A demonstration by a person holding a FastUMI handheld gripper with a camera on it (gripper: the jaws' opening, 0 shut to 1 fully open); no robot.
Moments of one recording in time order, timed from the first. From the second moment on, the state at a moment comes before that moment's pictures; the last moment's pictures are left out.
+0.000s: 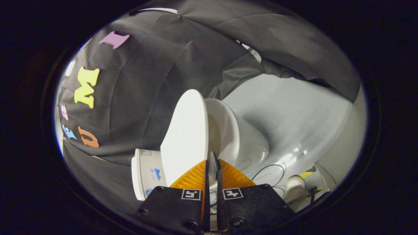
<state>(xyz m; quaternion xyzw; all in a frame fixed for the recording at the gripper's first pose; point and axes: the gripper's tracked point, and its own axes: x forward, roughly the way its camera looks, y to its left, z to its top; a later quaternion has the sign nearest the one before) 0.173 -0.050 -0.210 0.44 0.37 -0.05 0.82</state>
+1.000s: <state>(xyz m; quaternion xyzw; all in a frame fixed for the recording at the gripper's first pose) 0.167 -0.006 -0.120 0.37 0.36 -0.03 0.86</state>
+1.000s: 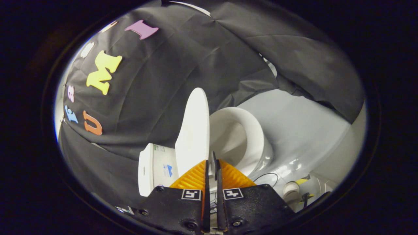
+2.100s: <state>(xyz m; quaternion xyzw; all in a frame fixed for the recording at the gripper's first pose) 0.169 0.084 -0.041 0.29 0.35 -0.03 0.89</state>
